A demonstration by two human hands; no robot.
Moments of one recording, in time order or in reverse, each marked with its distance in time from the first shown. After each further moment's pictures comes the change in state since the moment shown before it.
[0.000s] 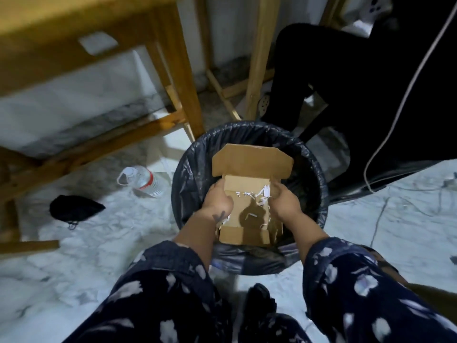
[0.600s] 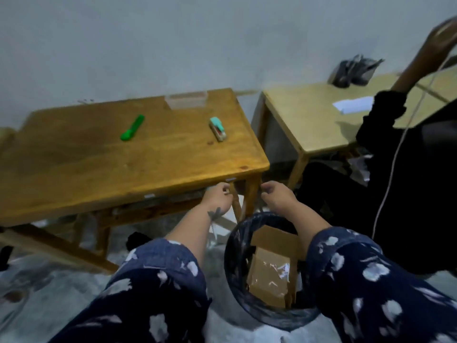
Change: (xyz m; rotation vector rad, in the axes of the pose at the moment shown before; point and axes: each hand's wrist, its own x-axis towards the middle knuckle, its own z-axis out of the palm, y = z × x) left_hand -0.238 0.145 -0.277 -0.046 0.283 0.146; right_hand -0.234 -0.289 -0.121 -0.192 0.000 -0.484
